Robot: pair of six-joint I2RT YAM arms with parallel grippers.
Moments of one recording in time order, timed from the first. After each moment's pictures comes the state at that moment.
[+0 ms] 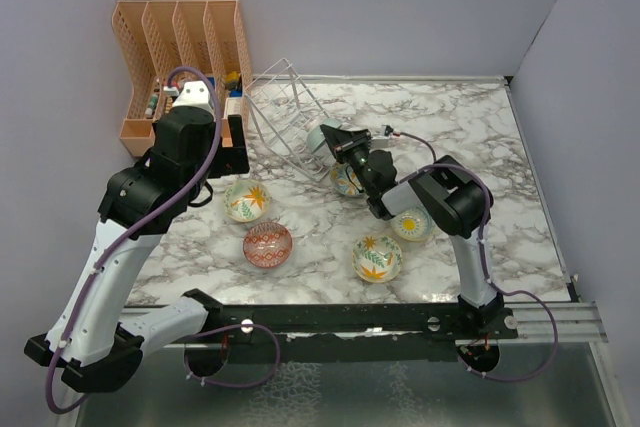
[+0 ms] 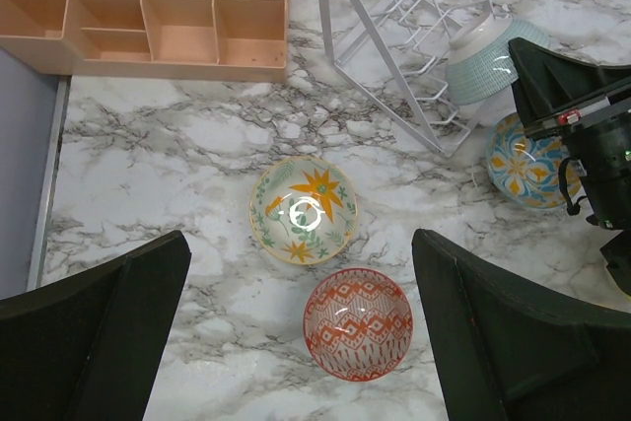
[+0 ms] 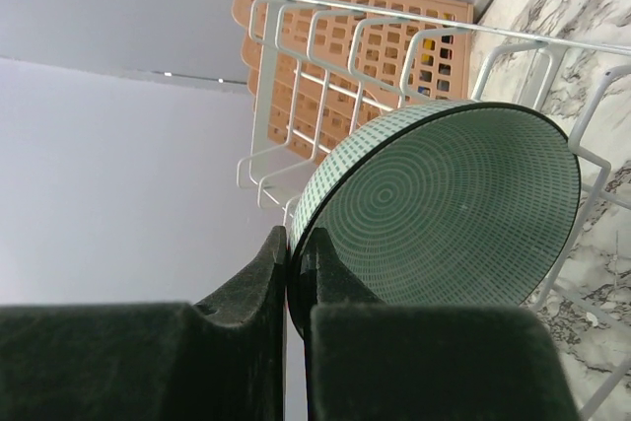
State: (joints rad) left arm -0.51 1.03 1.55 -1.08 -0.43 -0.34; right arm 0.63 2.16 0.98 1.36 0.20 1.41
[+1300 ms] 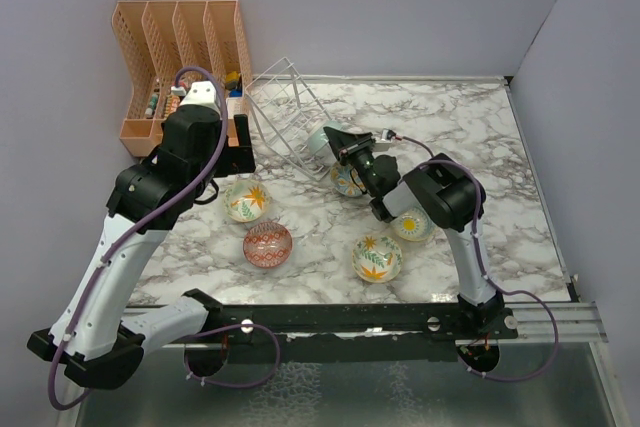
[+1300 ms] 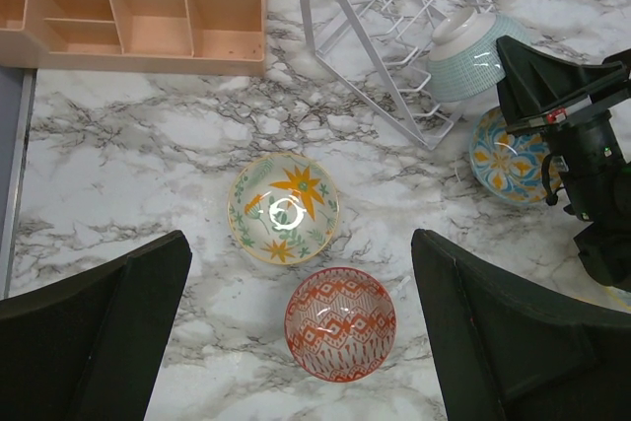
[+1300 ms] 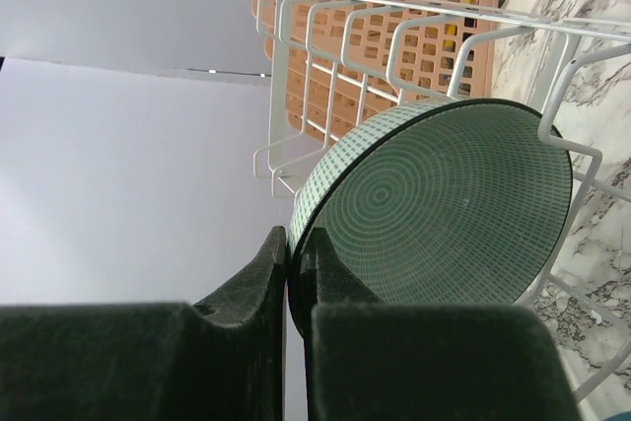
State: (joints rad) left arm -0.51 1.05 1.51 -1.05 -0.39 -0.38; right arm 0.59 2.24 0.97 1.50 0.11 1.49
